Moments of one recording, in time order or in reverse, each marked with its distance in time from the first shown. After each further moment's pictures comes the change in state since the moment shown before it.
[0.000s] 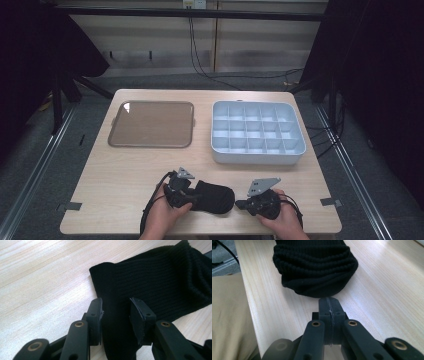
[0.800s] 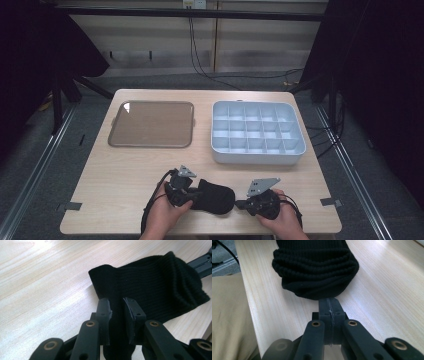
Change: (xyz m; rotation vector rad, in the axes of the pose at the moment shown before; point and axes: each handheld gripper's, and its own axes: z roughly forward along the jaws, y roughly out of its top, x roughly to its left) left arm -0.006 0.008 -0.009 -0.023 -0.011 0.017; right arm 0.001 0.001 0.001 0.001 -0.005 -0.004
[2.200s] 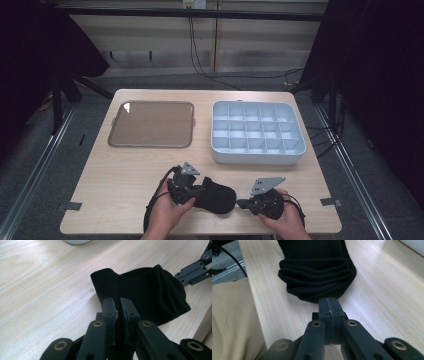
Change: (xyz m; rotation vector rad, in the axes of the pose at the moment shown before) left arm -0.010 0.013 -0.008 -0.025 -0.003 0.040; right arm 0.001 0.001 -0.011 -0.024 0.007 0.029
